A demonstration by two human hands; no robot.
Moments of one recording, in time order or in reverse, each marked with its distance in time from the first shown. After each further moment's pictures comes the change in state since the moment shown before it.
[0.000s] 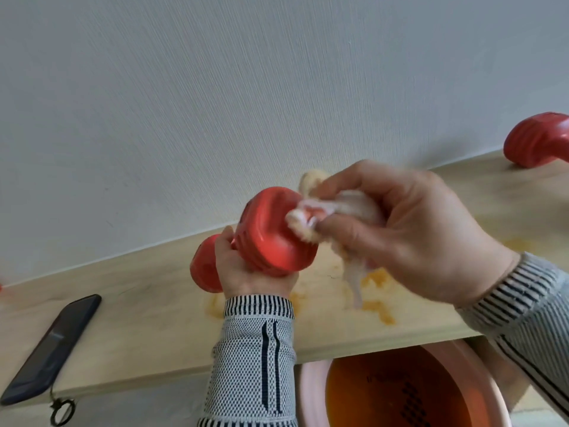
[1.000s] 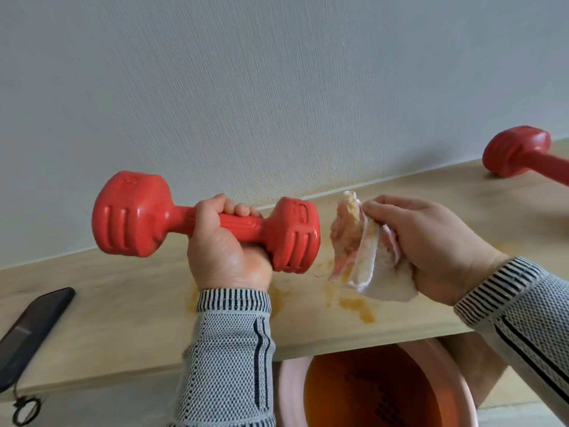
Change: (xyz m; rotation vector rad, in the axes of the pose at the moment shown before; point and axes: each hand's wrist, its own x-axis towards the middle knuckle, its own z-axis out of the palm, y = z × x) left_hand -0.019 -0.002 0.023 0.028 0.219 0.461; right_hand -0.009 0.030 -0.018 0.455 0.136 0.751
